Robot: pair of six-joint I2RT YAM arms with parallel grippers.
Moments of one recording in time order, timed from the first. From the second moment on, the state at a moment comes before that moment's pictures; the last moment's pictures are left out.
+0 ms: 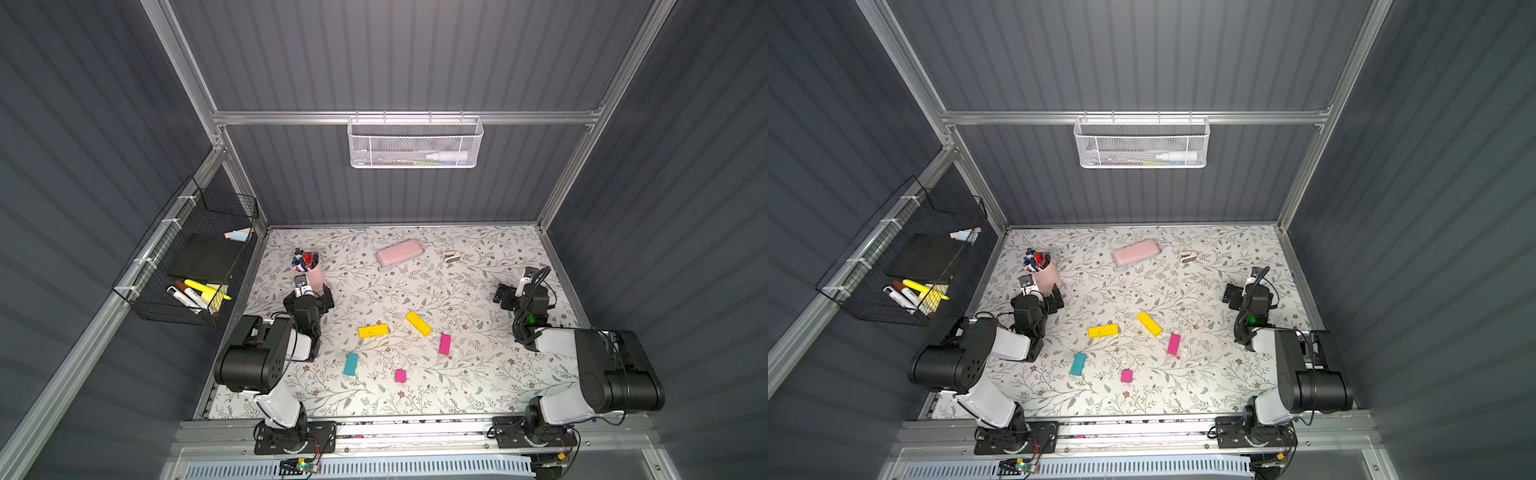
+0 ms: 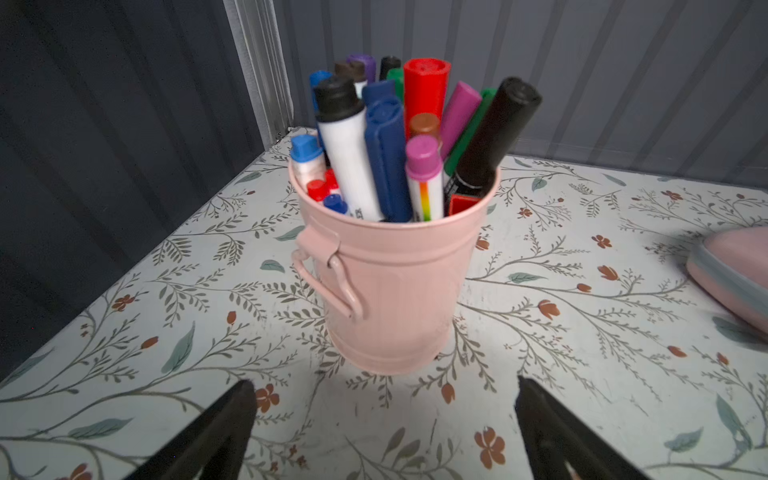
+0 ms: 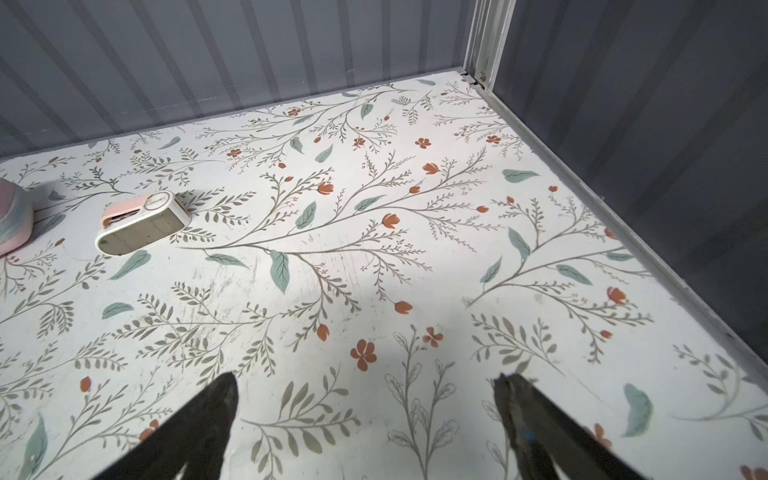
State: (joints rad) left arm -0.10 1.68 0.38 1.01 -0.33 -0.14; right arm 0.02 1.50 0.43 0.64 0.16 0.12
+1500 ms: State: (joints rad) left arm -0.08 1.37 0.67 0.46 -0.22 -0.25; right arm 0.06 1.18 0.85 0.11 0.12 0.25
